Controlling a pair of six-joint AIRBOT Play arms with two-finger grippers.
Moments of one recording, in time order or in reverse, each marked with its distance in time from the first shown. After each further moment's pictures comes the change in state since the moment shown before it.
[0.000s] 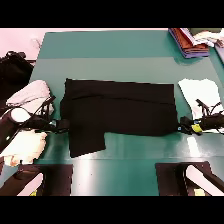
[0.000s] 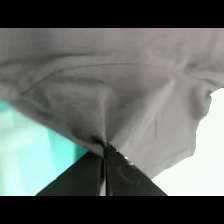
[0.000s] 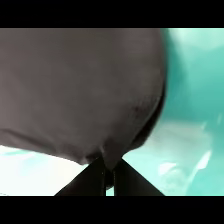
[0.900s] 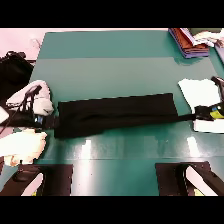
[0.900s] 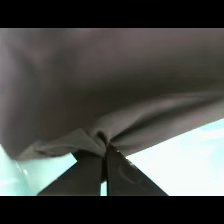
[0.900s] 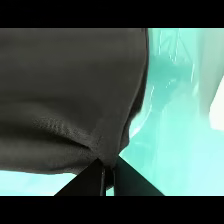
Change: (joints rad) left arm -0.001 0.107 0.203 0.150 -0.140 -0.039; right arm 0.158 0.072 0.374 -0.264 0.171 0.098
